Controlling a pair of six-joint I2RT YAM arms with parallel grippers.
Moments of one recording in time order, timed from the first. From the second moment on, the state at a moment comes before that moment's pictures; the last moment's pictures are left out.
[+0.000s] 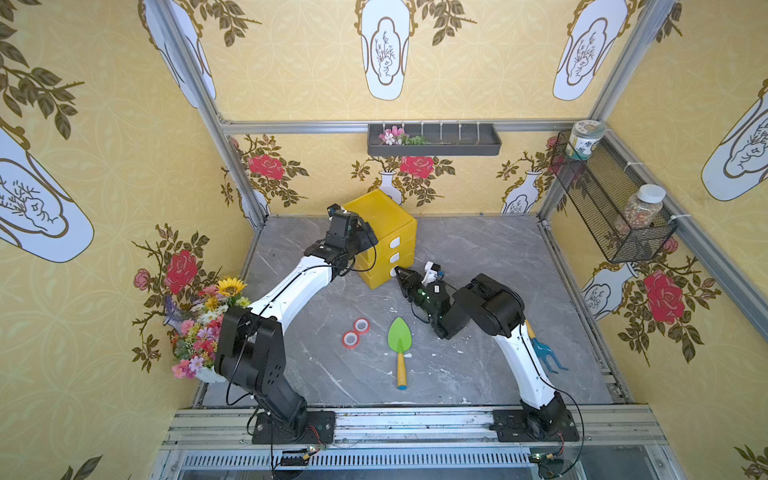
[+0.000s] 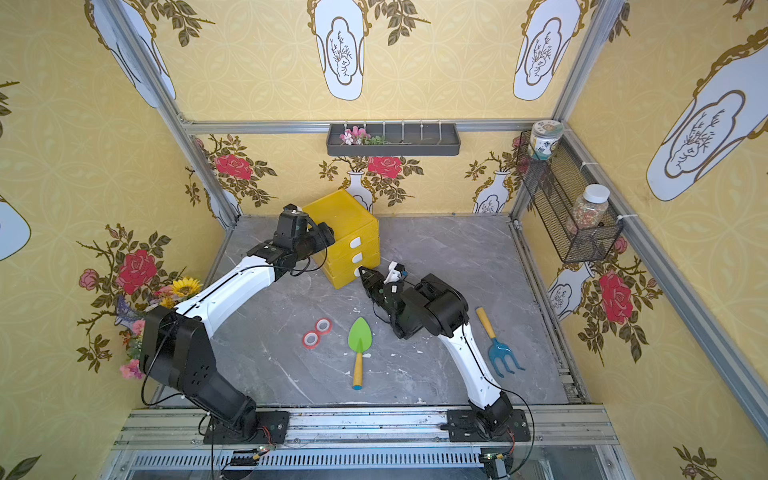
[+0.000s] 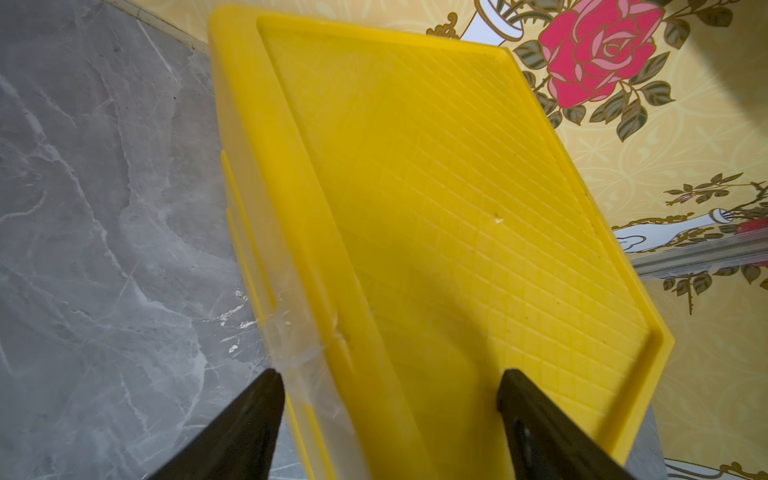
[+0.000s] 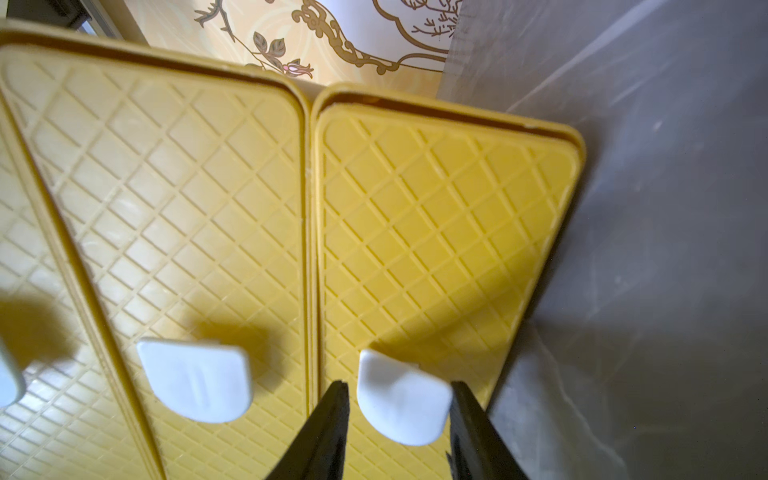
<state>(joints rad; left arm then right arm) -0.39 1.65 1.32 -0.32 -0.11 -0.70 0.63 2.38 0.95 1.40 -0.02 1.41</state>
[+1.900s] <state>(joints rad) -0.39 1.72 1.33 -0.25 -0.14 -0.69 0.64 1.72 0.63 0.63 -0.12 1.07</state>
